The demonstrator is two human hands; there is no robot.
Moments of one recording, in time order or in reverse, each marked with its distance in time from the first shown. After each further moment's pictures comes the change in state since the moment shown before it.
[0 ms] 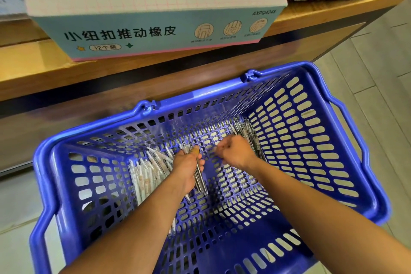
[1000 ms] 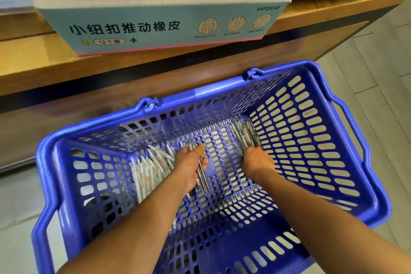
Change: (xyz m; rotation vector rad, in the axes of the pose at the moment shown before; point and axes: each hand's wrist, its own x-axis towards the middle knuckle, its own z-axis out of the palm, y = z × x) left_hand -0.011 0.004 0.000 0.059 -0.018 -0.017; right_hand -0.004 0.053 -0.004 -0.774 0.113 0.158
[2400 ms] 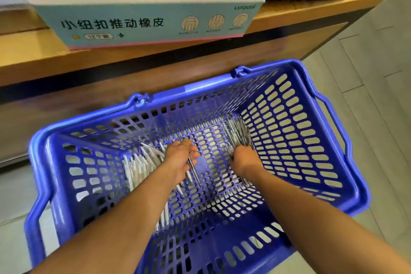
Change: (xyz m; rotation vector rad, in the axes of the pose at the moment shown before) left_hand -0.002 0.009 -0.005 0.069 0.013 0.019; right_hand -0.012 -0.006 -0.005 0.154 -0.051 -0.013
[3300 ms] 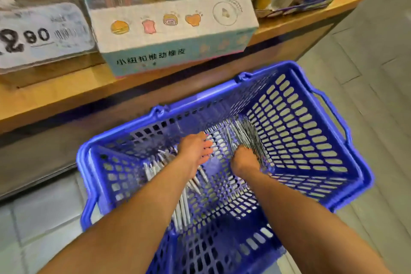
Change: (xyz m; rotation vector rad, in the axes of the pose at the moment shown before) left_hand -0.063 0.045 0.006 0.240 -0.108 0.092; right_hand -0.012 -0.034 0.017 0.174 0.057 0.168
